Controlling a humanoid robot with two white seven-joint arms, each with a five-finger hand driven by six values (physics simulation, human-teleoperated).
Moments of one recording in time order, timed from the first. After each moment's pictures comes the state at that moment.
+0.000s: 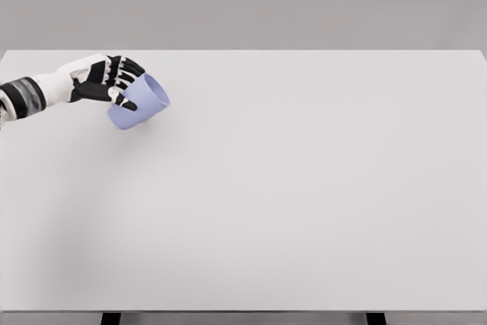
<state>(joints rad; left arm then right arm) -0.77 0.66 -0.70 -1.01 0.60 0.05 -0.58 0.03 0.00 -0.05 0.00 0.10 -0.09 0.06</state>
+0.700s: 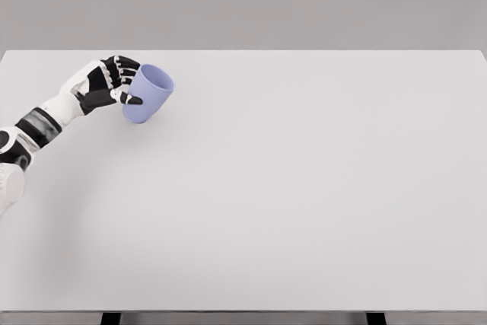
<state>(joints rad) -0.67 0.50 -0.61 -0.73 0.81 -0.34 -0.61 0.03 0.00 -0.05 0.00 0.10 -0.09 0.06</state>
